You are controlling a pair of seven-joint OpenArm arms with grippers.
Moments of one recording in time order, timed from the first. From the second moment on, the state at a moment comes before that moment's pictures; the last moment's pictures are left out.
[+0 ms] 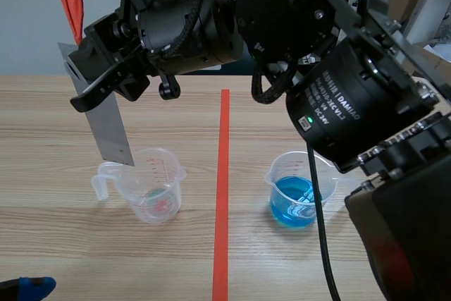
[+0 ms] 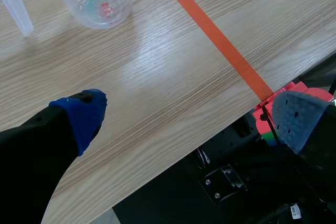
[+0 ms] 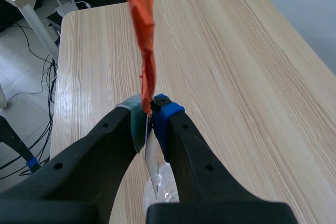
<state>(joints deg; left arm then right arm) 59.1 -3.4 -17.9 109.0 14.0 -44.8 -21.6 18.5 -0.5 -28.2 96.7 32.1 42.7 -47.3</state>
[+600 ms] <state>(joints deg) 61.2 -1.9 -17.9 68.1 22.4 -15.8 -89.9 19.4 -0.5 -28.2 96.7 30.7 43.1 -48.9</state>
